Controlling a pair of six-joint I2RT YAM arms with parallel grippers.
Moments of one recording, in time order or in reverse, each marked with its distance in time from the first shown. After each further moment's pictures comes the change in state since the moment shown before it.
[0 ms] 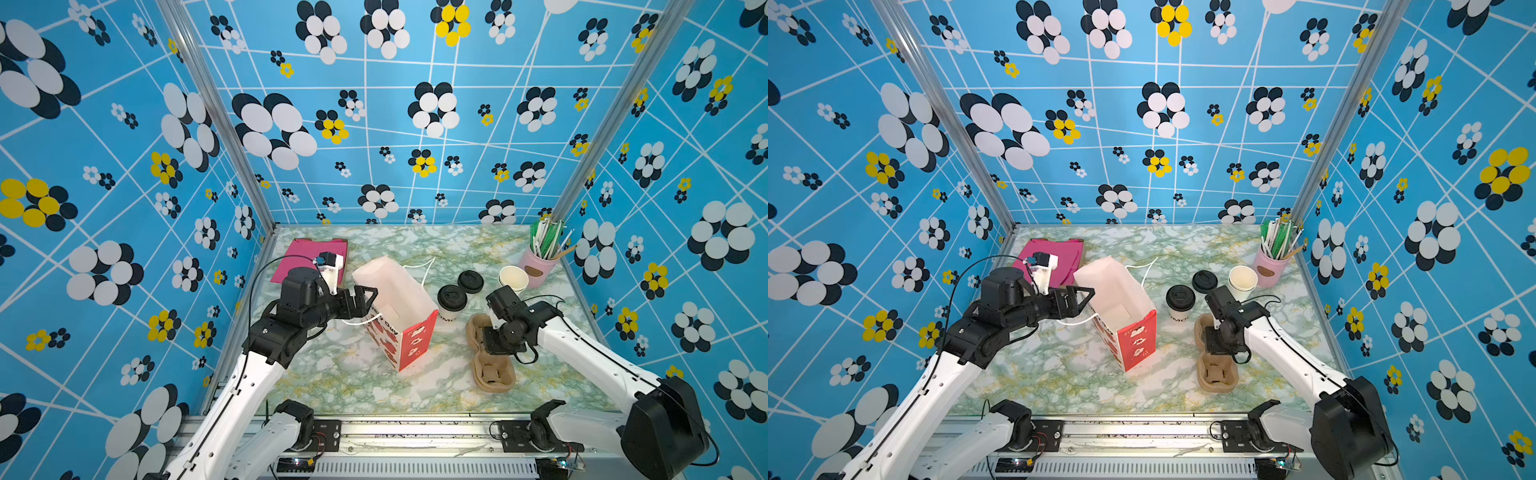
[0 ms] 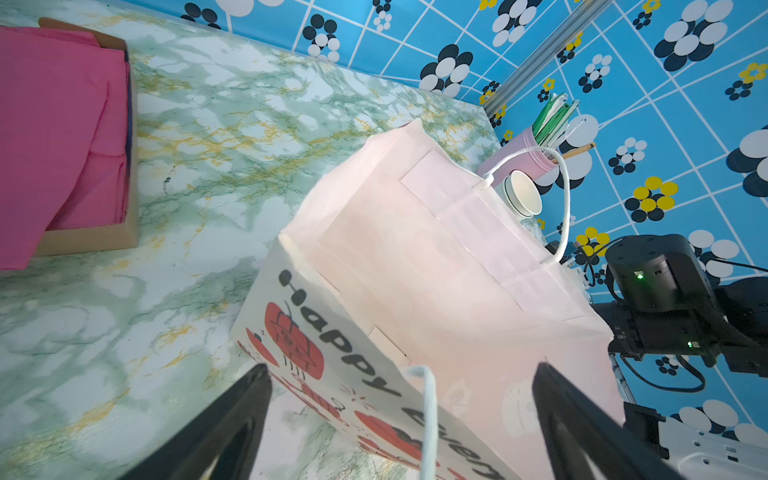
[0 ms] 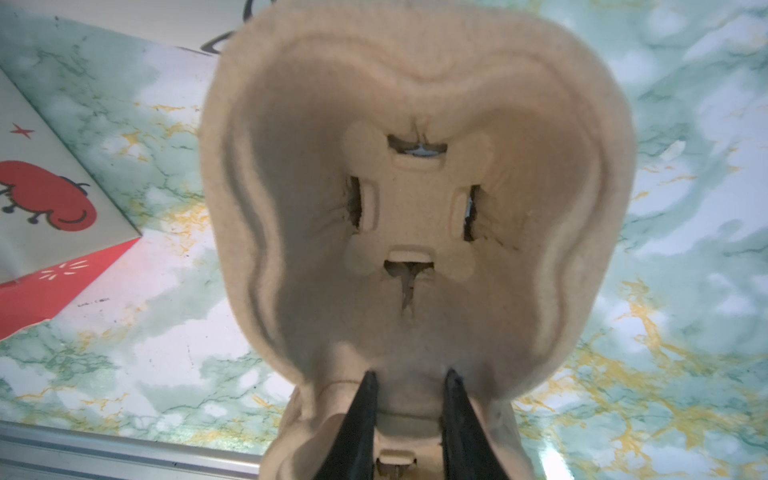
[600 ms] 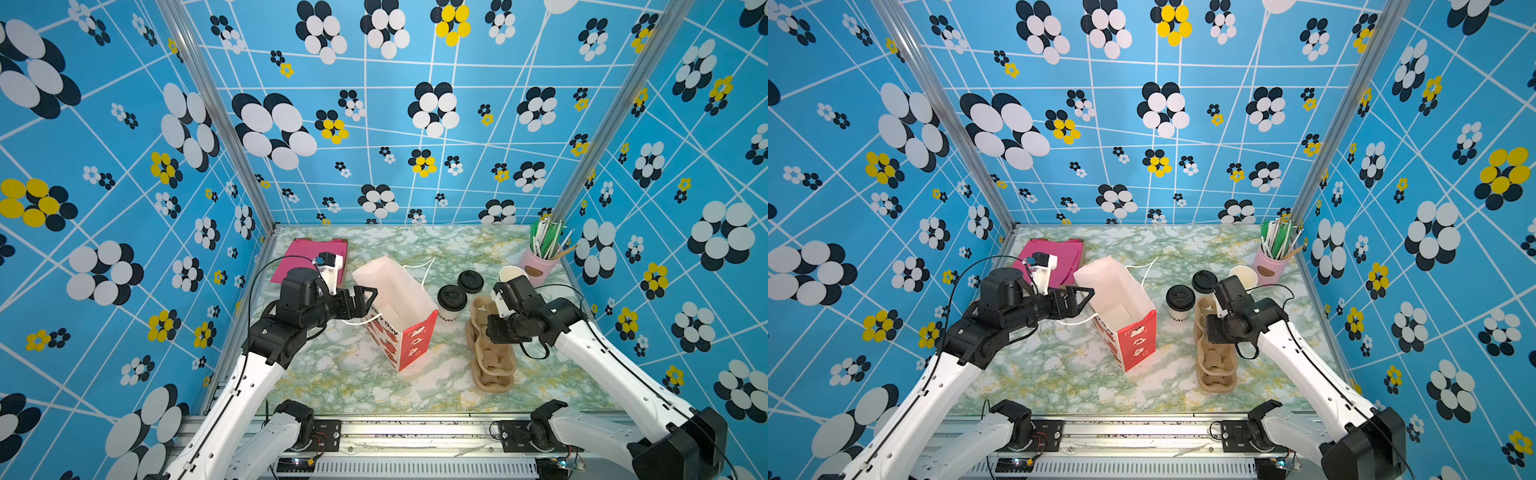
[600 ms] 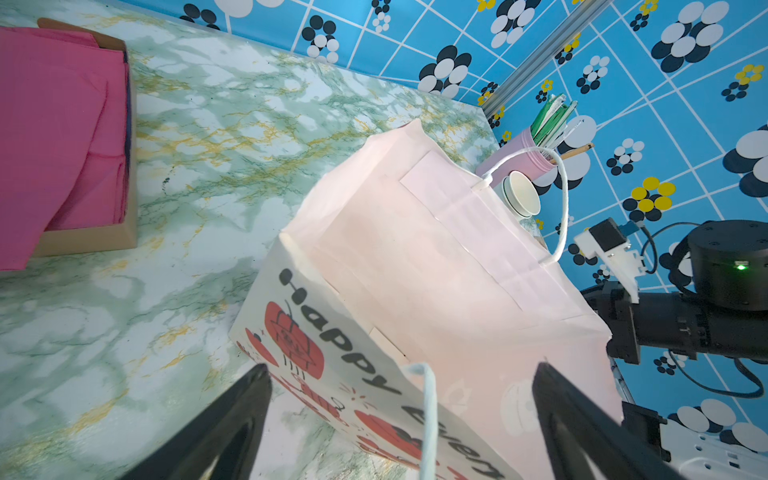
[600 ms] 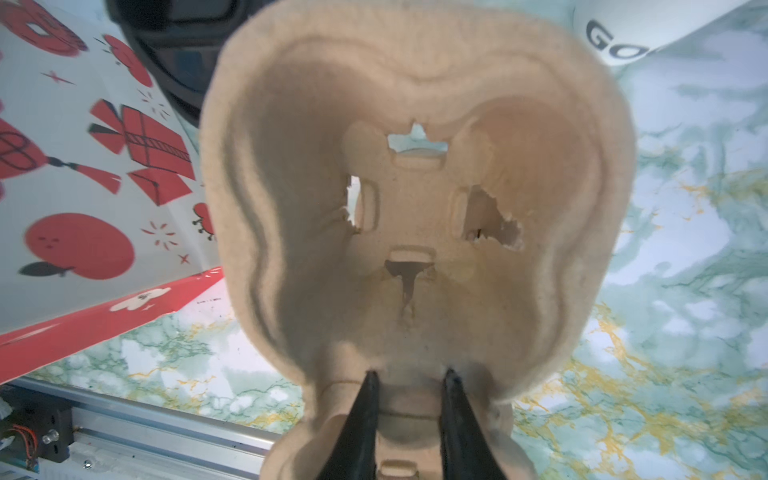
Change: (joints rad) left arm 0.002 -0.005 -0.002 0.005 0.003 0.000; right arm 0.000 -0.126 0.151 -0.061 -0.004 -0.020
